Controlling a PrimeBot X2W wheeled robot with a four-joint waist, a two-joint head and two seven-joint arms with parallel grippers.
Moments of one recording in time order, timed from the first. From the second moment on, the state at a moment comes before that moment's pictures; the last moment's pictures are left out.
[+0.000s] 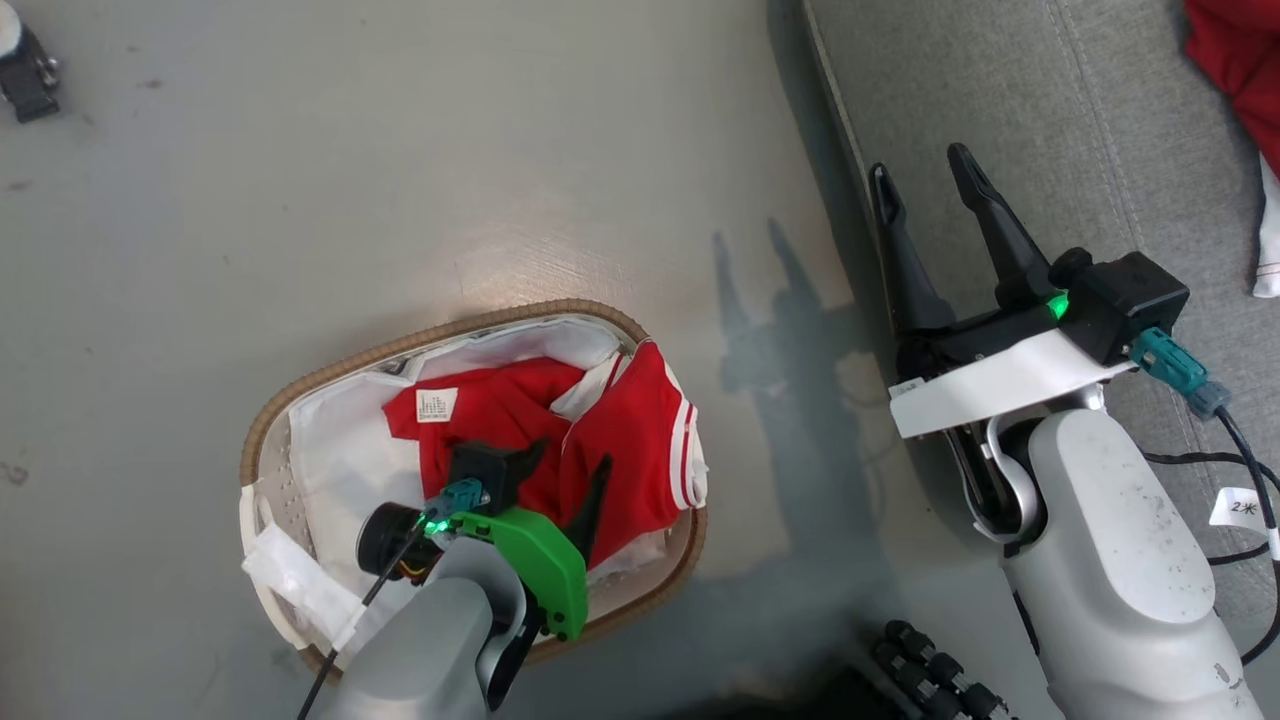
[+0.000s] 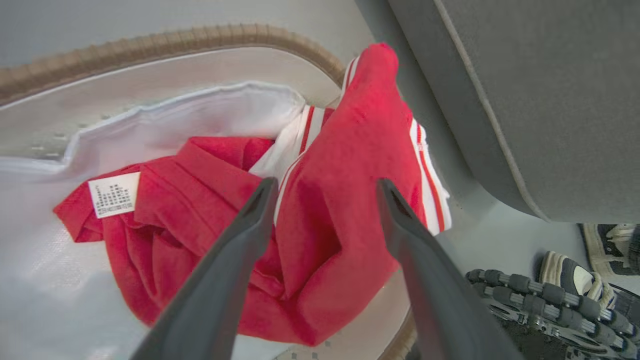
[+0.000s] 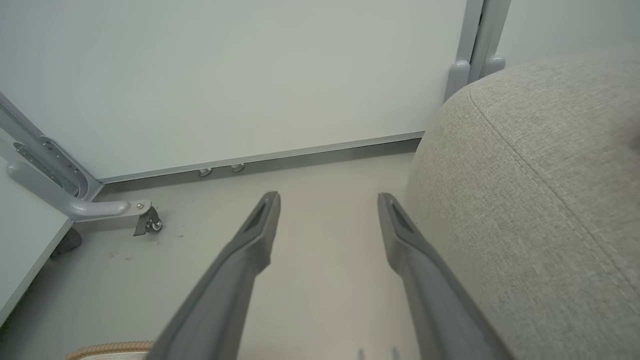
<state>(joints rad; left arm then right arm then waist) -0.56 0.05 -0.78 0.93 -0.63 -0.13 -0.26 -0.49 -0.06 0.16 0.20 0.30 0.13 -0.26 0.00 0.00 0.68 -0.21</state>
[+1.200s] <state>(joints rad) -0.87 0.05 -1.05 1.19 -0.85 -0.13 -0.26 -0.55 -0.07 0.14 0.13 0.29 0.13 -0.26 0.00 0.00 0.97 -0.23</state>
